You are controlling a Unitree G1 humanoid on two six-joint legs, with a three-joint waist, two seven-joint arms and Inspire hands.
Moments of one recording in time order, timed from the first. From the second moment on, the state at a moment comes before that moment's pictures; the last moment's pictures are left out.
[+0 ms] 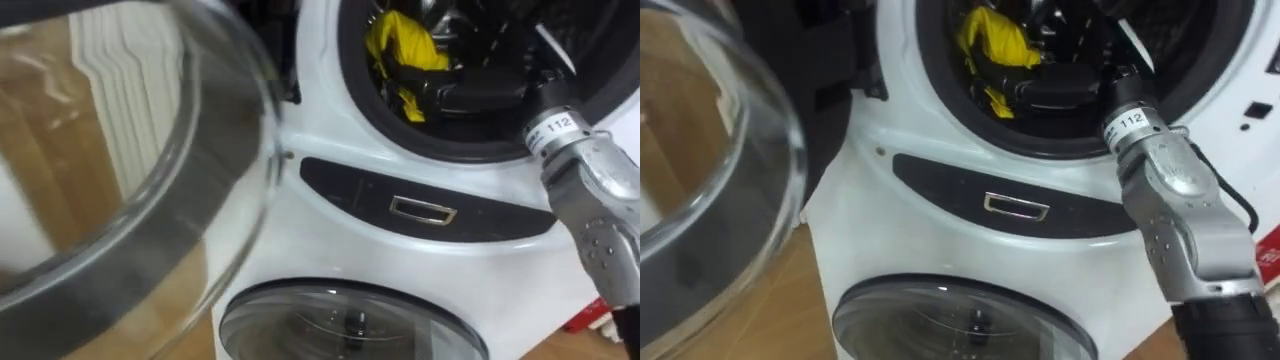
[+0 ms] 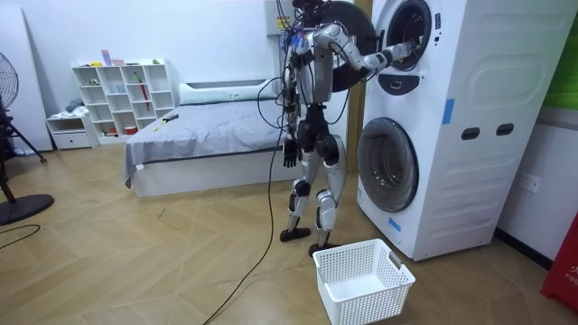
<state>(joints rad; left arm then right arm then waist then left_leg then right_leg) 0.26 0.25 0.15 1.07 0.06 0.22 -0.01 -0.66 -0.51 -0.01 0.30 0.60 0.21 0.07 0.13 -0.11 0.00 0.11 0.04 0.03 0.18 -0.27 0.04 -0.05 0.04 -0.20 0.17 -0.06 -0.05</state>
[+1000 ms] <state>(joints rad) 0.25 0.27 0.19 1.06 0.05 0.33 -0.05 -0.80 -0.55 0.06 0.59 0.38 0.29 0.37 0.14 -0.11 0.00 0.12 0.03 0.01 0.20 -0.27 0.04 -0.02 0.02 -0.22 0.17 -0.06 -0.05</state>
